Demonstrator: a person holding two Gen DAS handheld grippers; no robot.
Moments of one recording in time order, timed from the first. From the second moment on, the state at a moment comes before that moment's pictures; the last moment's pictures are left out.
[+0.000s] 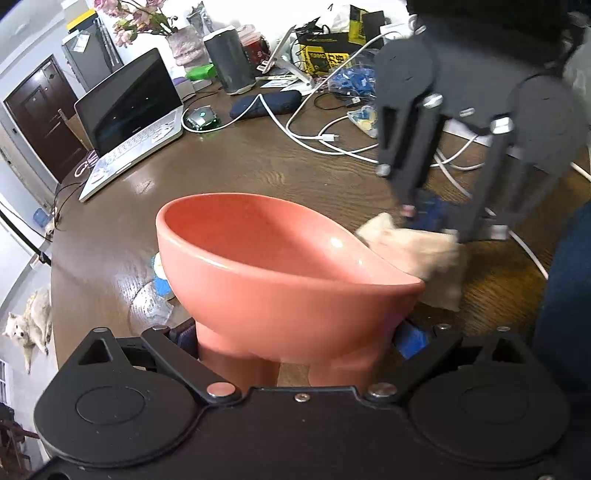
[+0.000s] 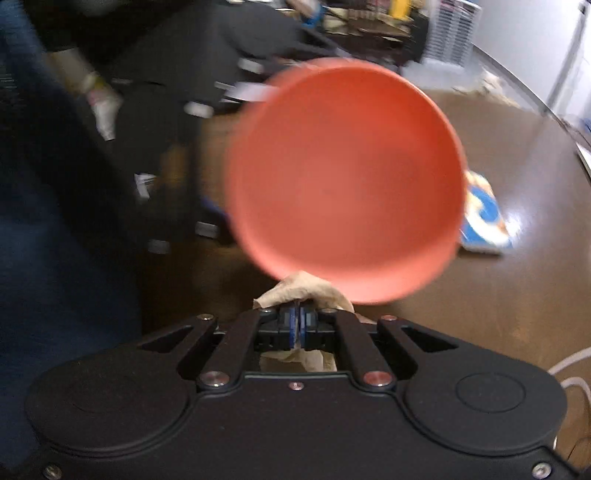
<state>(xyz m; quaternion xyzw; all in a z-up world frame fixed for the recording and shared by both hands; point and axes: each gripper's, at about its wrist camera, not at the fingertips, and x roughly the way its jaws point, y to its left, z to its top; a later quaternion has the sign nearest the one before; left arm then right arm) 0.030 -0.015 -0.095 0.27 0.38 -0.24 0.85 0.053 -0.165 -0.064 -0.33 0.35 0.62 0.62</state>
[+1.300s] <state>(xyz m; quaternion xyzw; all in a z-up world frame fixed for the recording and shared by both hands) 0.029 -0.015 -0.100 0.24 0.39 -0.23 0.86 0.120 -0.166 -0.040 -0.27 0.31 0.53 0.74</state>
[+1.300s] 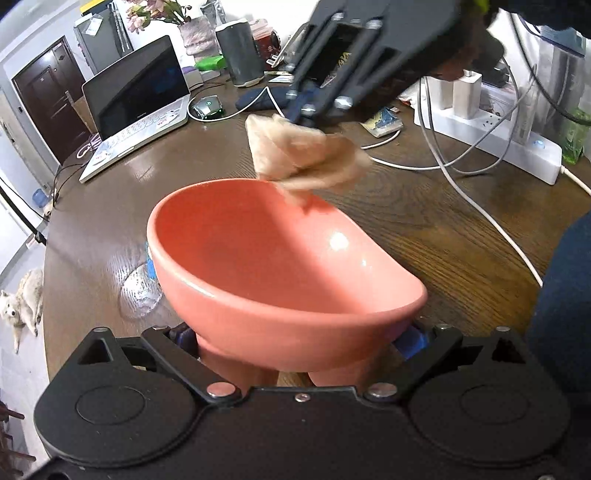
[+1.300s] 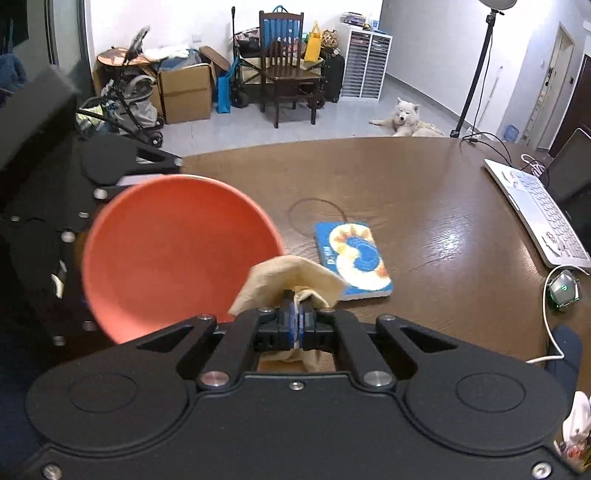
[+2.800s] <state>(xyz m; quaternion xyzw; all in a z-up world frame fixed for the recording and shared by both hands) 0.040 0.002 -0.123 0.12 0.41 -0.12 0.90 0.100 -0.109 -0.001 -0.24 0.22 0.58 0.74</state>
